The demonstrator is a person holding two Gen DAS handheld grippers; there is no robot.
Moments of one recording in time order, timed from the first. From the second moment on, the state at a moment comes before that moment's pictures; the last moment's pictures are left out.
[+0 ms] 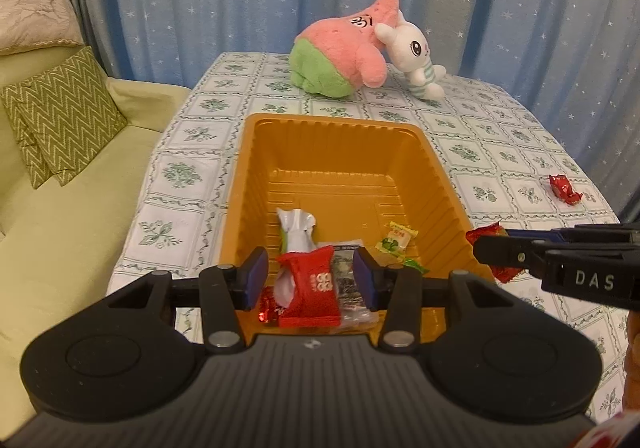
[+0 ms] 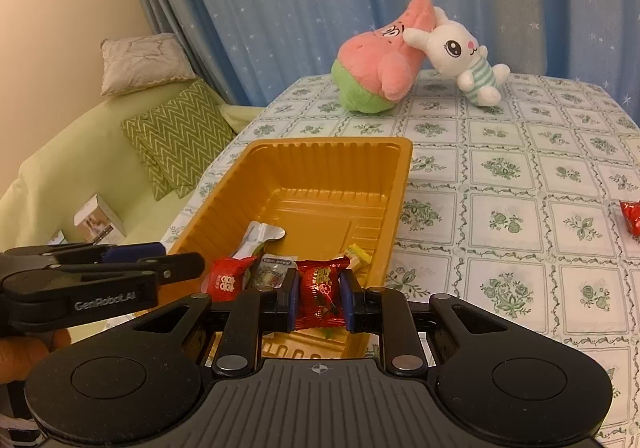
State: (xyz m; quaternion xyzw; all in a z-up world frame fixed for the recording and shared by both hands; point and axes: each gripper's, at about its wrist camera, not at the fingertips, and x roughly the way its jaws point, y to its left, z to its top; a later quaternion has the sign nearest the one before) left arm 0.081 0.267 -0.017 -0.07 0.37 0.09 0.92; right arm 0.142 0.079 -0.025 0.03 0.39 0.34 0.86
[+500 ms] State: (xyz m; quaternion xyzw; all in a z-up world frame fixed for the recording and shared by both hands) left arm 0.061 0.281 -0.013 -0.09 0.36 0.11 0.92; right arm 0.148 0.097 -0.017 0.04 0.38 0.36 0.85
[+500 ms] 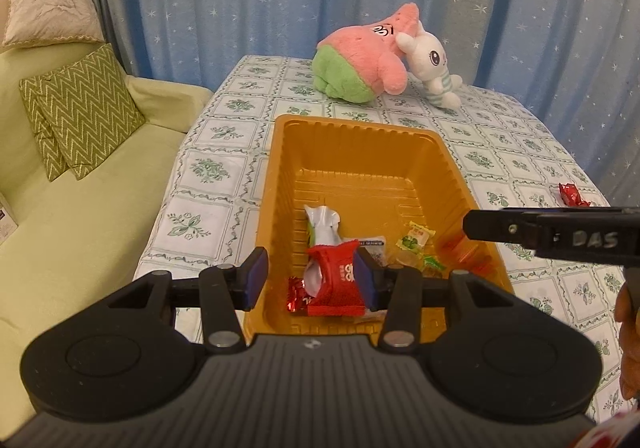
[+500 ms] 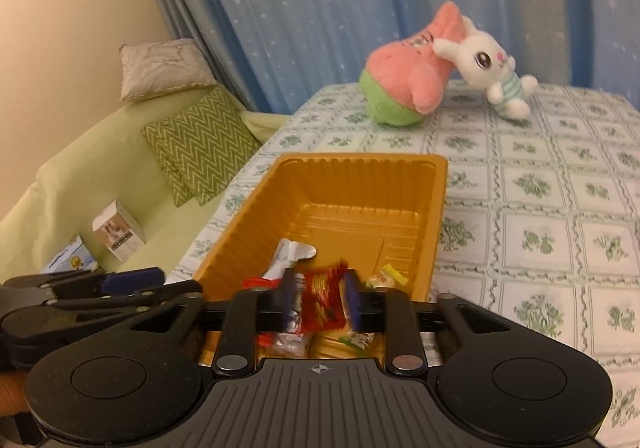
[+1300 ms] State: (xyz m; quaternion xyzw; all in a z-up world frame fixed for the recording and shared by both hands) left arm 0.027 0.203 0.022 -0.10 0.35 0.07 0.93; right arm 0.093 -0.044 -0.007 0.10 0.39 0.23 0.88
